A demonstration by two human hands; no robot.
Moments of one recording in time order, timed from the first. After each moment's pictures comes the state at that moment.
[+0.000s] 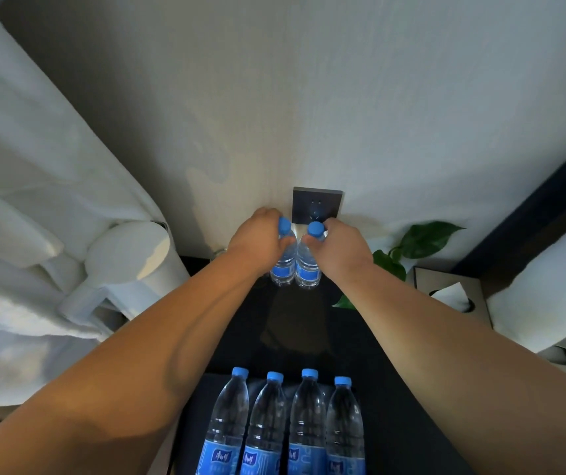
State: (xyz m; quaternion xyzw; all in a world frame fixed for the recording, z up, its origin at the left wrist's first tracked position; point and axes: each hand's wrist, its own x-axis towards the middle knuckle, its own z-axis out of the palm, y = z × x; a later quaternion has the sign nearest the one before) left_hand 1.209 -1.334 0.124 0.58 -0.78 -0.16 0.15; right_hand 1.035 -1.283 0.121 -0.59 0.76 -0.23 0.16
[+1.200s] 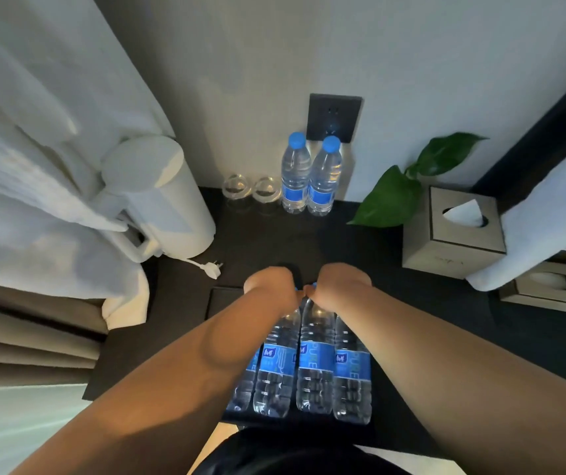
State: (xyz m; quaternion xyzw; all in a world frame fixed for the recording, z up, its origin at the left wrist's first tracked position) left_hand 1.230 -1.143 0.027 0.61 -0.74 -0.22 -0.18; right_hand 1.095 -1.132 0.039 -0.59 0.74 0.19 0.26
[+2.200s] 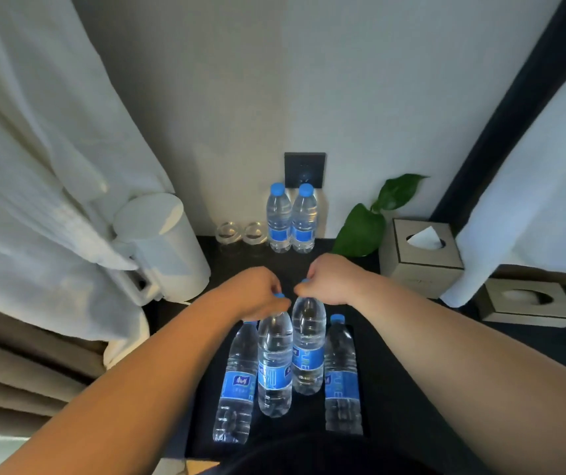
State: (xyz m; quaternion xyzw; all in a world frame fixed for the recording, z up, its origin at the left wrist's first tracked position) left_hand 1.263 -1.154 0.129 0.51 -0.81 -0.28 -0.07; right_hand 1.073 -1.126 0.143 -0.63 0.70 0.00 0.34
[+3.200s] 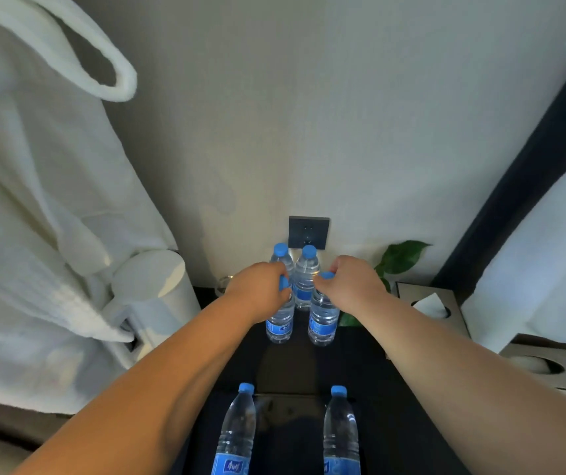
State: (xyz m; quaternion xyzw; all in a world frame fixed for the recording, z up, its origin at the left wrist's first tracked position) left_hand 1.233 -1.244 0.172 0.52 -0.84 -0.12 0.08; right_hand 1.030 -1.207 0.168 -0.56 0.78 -0.20 0.20
